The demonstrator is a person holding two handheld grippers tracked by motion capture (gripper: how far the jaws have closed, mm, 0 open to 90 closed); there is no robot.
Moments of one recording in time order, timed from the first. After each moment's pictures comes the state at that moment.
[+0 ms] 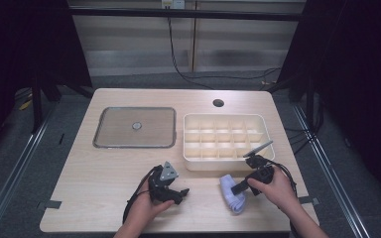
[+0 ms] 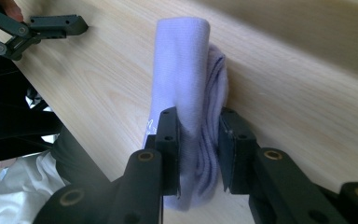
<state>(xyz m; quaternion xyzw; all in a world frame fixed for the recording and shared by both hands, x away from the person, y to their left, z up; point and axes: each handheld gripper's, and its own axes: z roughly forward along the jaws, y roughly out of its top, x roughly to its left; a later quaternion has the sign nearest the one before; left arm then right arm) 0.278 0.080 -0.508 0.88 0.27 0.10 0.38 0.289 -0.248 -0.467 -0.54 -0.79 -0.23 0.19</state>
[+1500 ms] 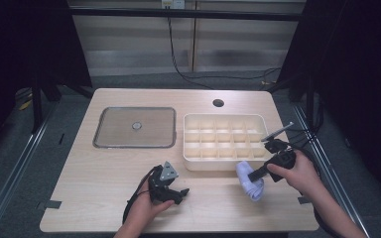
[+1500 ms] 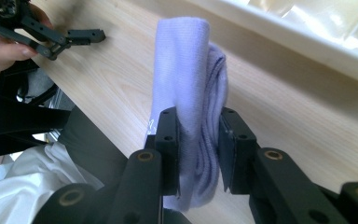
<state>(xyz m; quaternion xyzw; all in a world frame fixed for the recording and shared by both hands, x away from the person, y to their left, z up) 0.278 0.080 -0.508 0.88 0.27 0.10 0.38 0.298 -0.285 -0.402 -0.53 -0.80 -0.22 0.16</state>
